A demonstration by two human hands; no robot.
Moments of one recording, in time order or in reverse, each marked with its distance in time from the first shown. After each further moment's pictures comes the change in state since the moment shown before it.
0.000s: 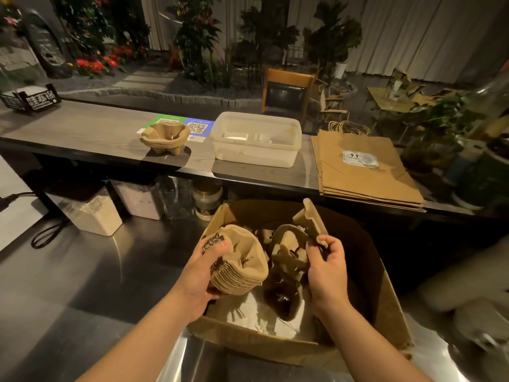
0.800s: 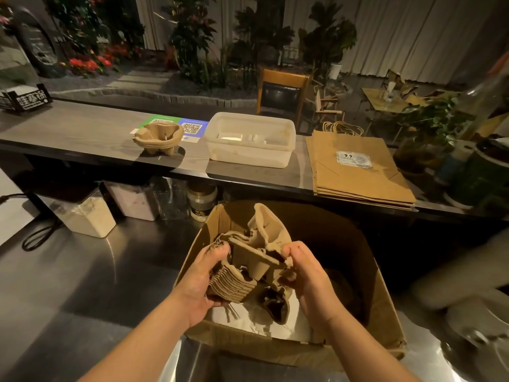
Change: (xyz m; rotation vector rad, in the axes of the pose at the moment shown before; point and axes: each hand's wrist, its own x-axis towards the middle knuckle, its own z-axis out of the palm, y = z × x) left_hand -0.001 -0.009 0.008 -0.010 0.006 -0.078; right_hand -0.026 -0.021 -0.003 -0.117 -0.527 0.031
